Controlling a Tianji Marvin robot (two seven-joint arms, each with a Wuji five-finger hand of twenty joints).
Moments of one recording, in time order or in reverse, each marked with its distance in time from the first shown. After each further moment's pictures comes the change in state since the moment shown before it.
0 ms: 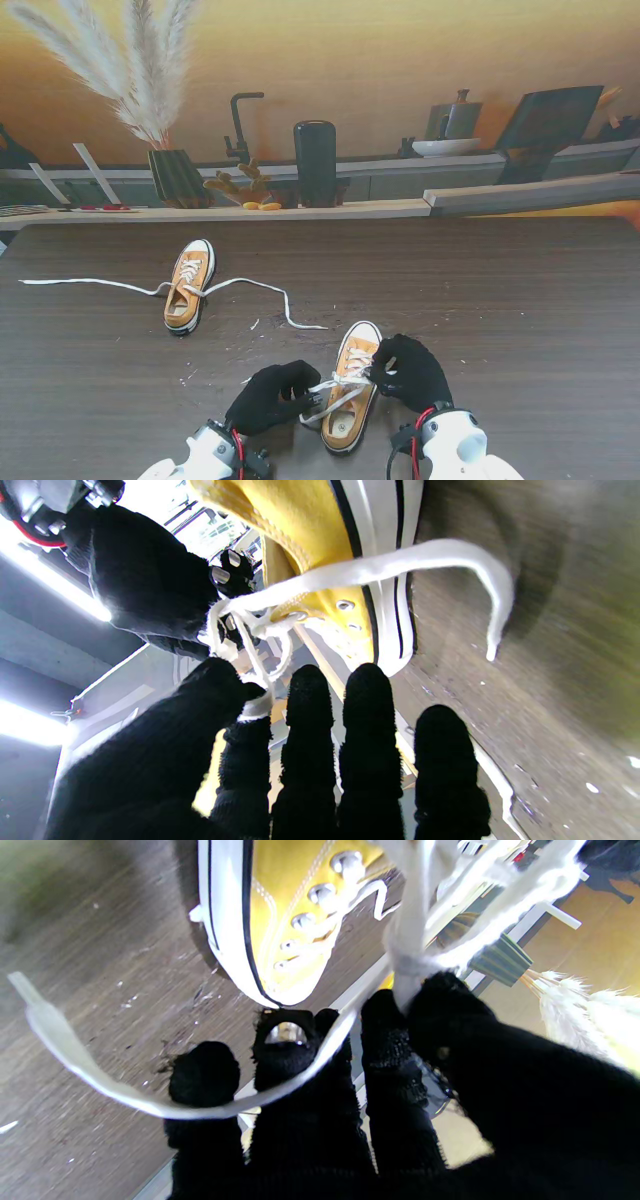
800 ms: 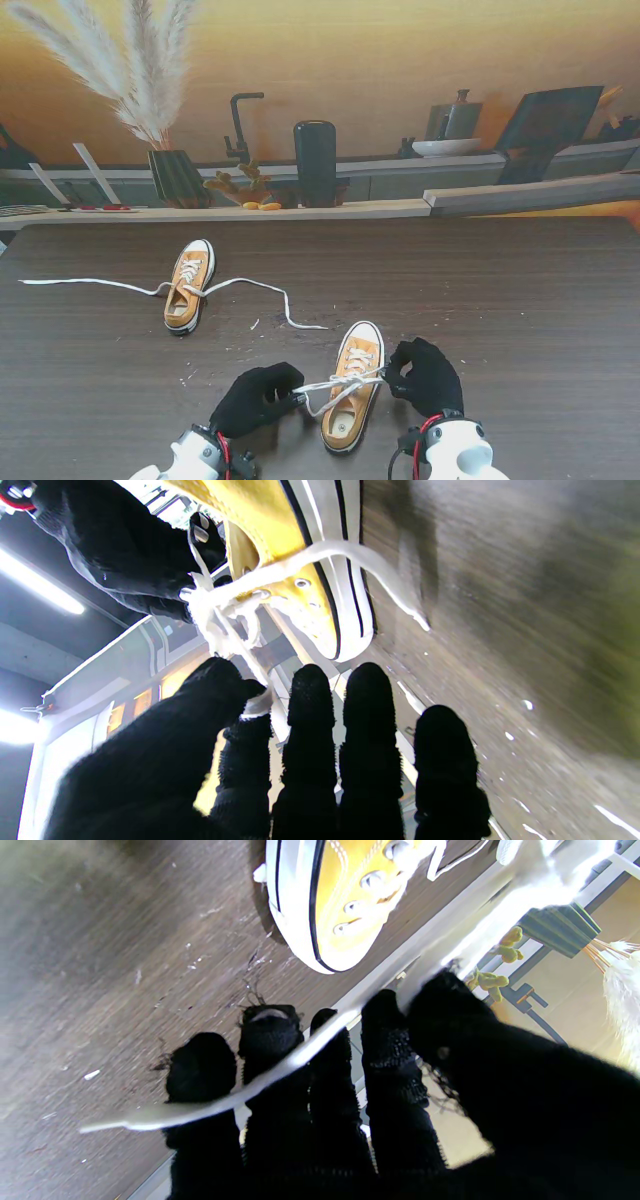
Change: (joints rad) left arm 0.054 0.005 -0.068 -0.023 0.006 0.024 -0.005; right arm -0.028 -0.025 -0.001 0.012 -0.036 0.092 -0.120; left_hand 0.007 -0.001 0.000 0.000 0.025 0.000 -0.008 -0.024 0.000 0.011 0.000 -0.011 0.000 0.000 -0.013 0.000 -0.008 0.000 -0.002 0.002; right_hand 0.000 0.000 0.000 0.000 0.000 0.000 0.001 0.000 0.000 0.003 0.001 -0.008 0.012 0.100 -0.162 -0.050 -0.003 0.022 -0.050 -0.032
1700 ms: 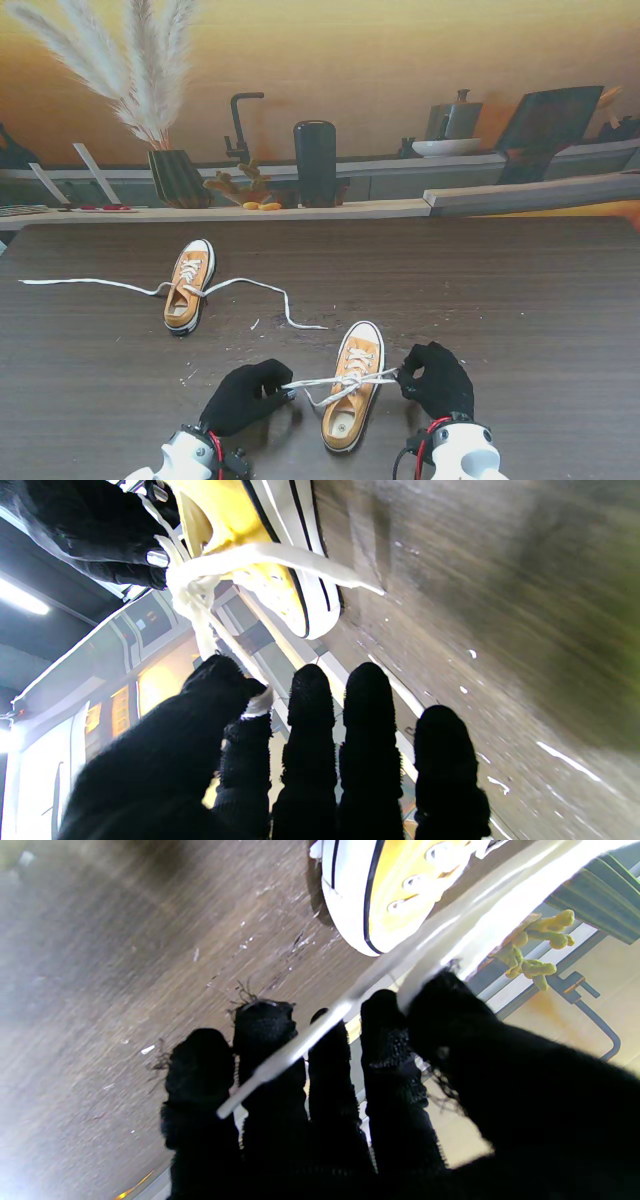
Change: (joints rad) left arm 0.027 -0.002 -0.037 -0.021 0.059 0.059 0.046; right arm -0.017 -0.012 0.020 0.001 -0.004 0.067 -0.034; left_hand 0.049 0.013 -0.074 -0.023 0.000 0.000 0.001 -0.025 0.000 0.000 -0.001 0.000 0.000 0.000 0.000 0.000 0.000 0.000 0.000 0.002; right_hand 0.000 0.000 0.000 0.000 0.000 0.007 0.000 0.000 0.000 0.007 0.001 -0.001 0.015 0.033 -0.071 -0.034 -0.008 0.009 -0.019 -0.017
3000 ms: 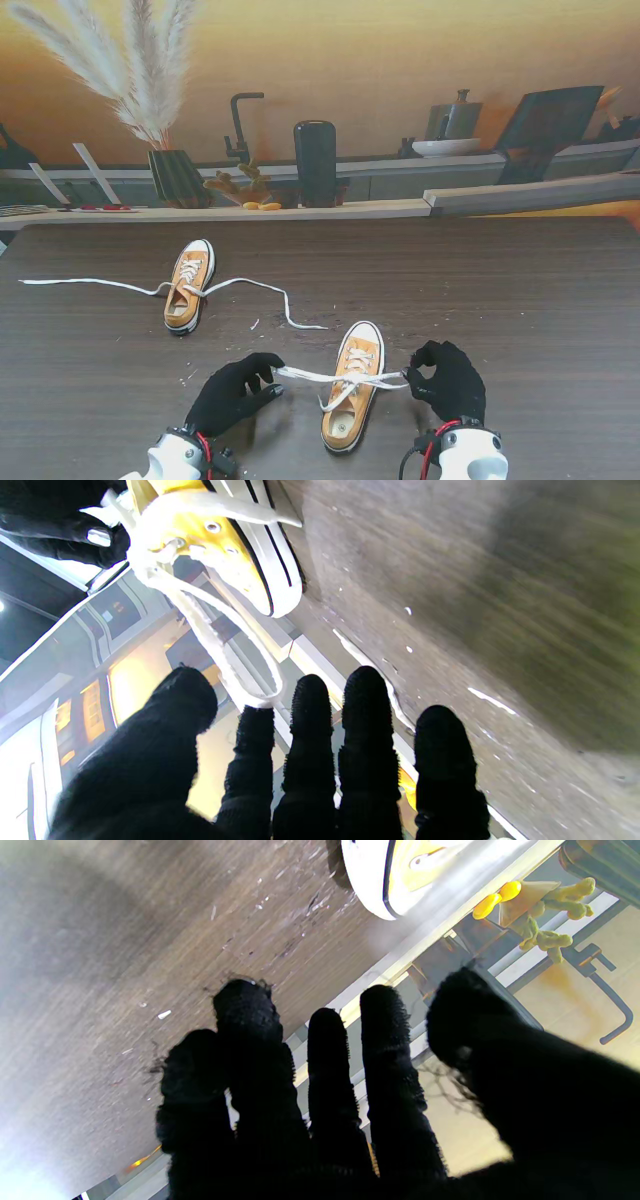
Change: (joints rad) left arm 0.041 0.000 -0.052 -0.023 0.035 0.051 0.031; right arm -0.028 -0.010 0.022 0.001 -0.015 -0.012 -0.076; left_hand -0.088 0.101 -0.176 0.115 -0.174 0.058 -0.441 -0.489 -0.152 0.000 -0.009 -0.190 -0.051 -0.015 -0.029 0.000 -0.052 0.000 -0.038 0.000; right_hand -0.080 0.001 0.001 0.023 -0.090 0.002 -0.287 -0.227 0.003 0.004 -0.051 -0.040 0.074 0.085 -0.176 -0.077 -0.037 0.048 -0.001 -0.002
